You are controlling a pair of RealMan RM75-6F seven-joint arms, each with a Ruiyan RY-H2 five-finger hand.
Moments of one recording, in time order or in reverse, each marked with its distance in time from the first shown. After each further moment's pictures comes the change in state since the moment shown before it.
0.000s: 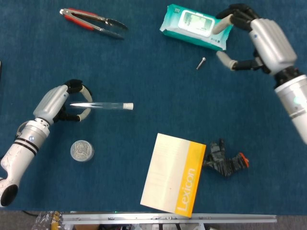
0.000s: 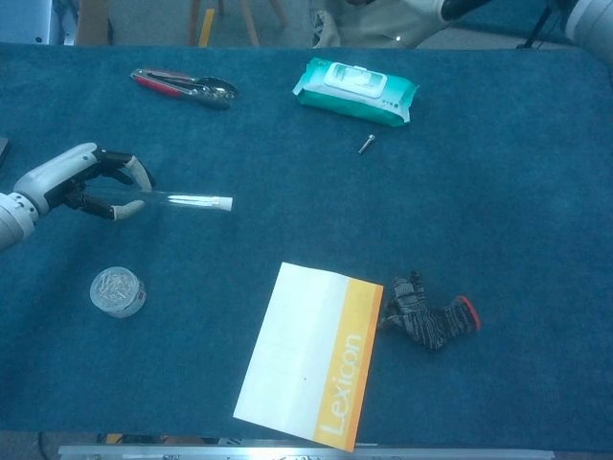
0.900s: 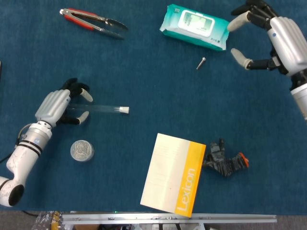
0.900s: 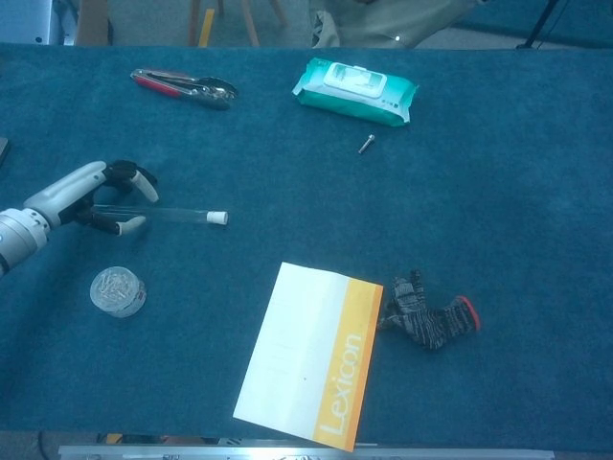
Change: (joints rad) left arm 0.007 -0.095 0.033 0.126 -0.043 -0.014 0.130; right arm -0.047 0.077 -0.005 -0.047 -0.044 0.029 0.057
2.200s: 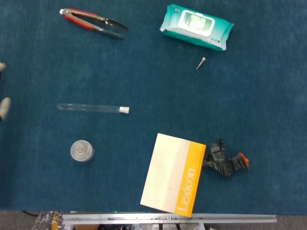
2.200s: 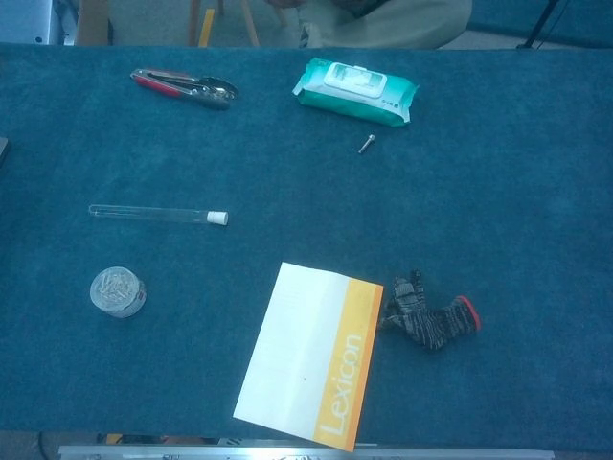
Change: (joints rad) left arm 0.260 0.455 -0.025 -0.421 0.030 0.543 0.490; right arm -0.422 0.072 -0.250 0.166 -0.247 0.392 -0.001
